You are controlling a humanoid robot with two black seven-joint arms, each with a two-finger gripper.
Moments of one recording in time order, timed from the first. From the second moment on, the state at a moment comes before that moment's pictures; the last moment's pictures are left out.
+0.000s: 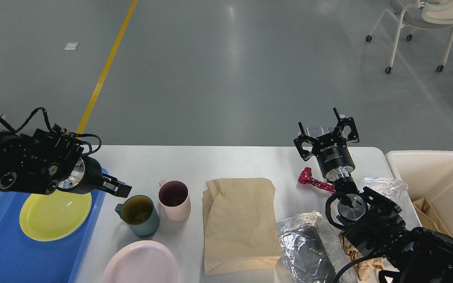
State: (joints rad) left arm -1.79 0.37 1.31 -1.44 0.60 0.02 -0.10; right arm 0.74 0.06 0.50 0.13 0.43 0.77 0.45
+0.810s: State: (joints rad) left arm -1.57 0.27 1.29 -1.27 0.67 0.12 -0.11; right arm 0.74 0.06 0.50 0.13 0.43 0.77 0.45
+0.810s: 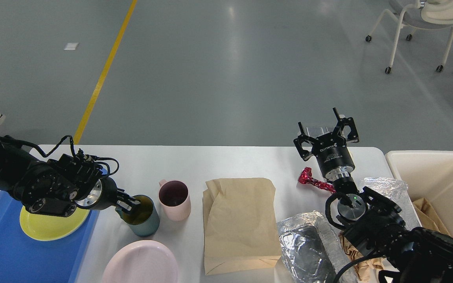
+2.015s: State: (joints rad) left arm -2.00 0.53 1.24 -1.53 0.67 -0.12 -0.13; right arm 0.74 0.06 0.50 0.13 0.43 0.77 0.45
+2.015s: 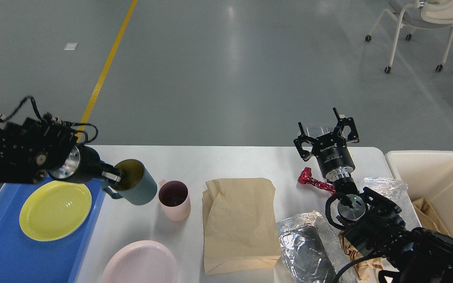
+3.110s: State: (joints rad) left arm -1.48 1.11 1.21 -1.14 1.45 0.00 -0.23; right arm 0.74 0.06 0.50 0.13 0.43 0.77 0.45
